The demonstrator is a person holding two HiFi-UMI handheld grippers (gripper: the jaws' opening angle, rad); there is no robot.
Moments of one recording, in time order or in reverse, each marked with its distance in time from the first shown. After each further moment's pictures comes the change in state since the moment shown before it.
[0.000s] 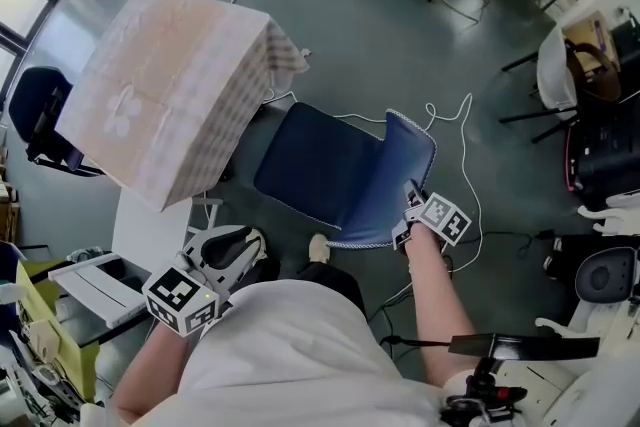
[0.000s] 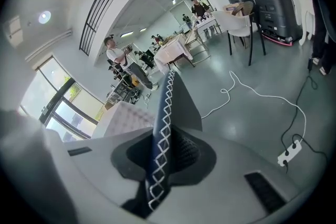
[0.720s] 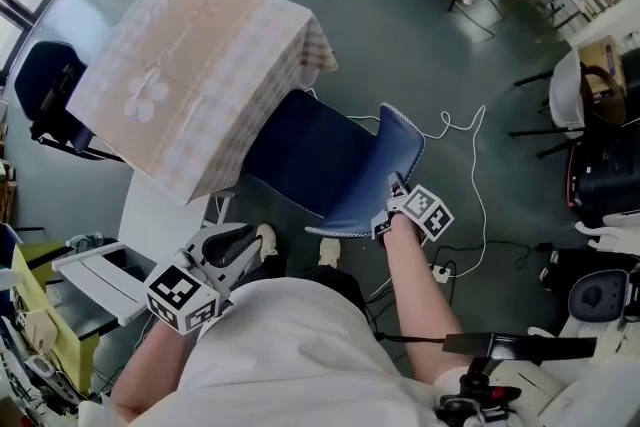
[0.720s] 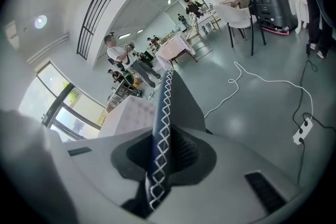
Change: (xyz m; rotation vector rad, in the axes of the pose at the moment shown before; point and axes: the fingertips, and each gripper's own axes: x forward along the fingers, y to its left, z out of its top) left arm -0.069 0.064 -0.017 -0.040 -0.033 0.018; right arm 0.057 0.114 -0.064 0.065 -0.011 0.002
